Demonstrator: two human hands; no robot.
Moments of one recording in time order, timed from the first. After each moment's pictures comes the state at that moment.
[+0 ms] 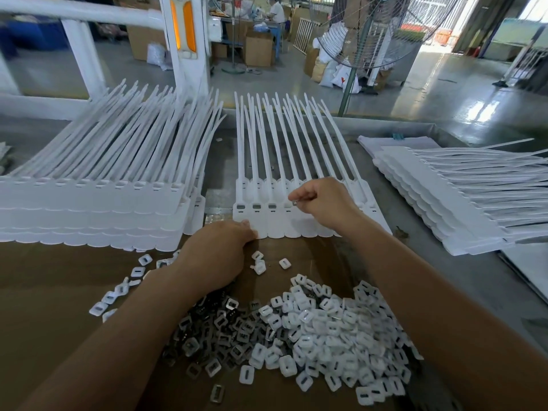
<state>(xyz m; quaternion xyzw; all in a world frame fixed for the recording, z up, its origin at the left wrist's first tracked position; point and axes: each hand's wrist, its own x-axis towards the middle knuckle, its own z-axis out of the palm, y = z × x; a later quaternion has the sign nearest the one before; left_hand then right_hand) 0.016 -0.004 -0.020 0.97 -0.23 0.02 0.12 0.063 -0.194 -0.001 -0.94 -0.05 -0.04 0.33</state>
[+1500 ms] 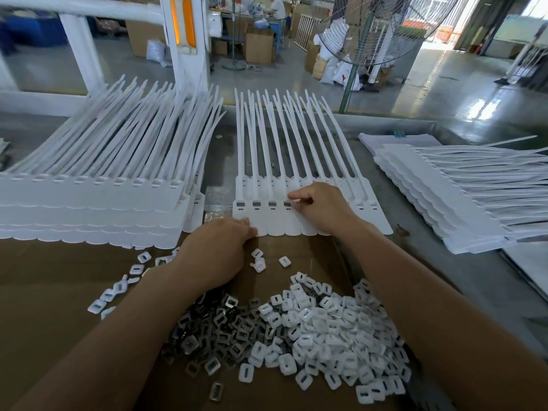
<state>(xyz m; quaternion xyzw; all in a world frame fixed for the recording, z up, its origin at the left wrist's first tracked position) 0.014 -0.004 -0.019 0.97 -0.23 0.01 0.08 0.074 -0.196 -0.022 -0.96 -0.05 -0.04 0.26</state>
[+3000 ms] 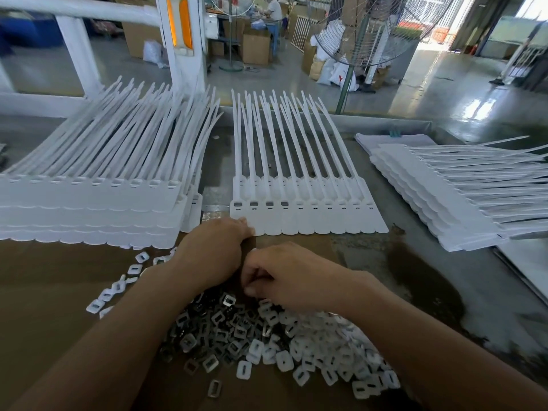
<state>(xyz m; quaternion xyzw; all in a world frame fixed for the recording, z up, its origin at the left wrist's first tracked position) 0.020 -0.004 -0.025 0.97 -0.23 0.01 0.10 -0.030 -0.142 0.013 -0.92 -0.29 0.16 0.20</state>
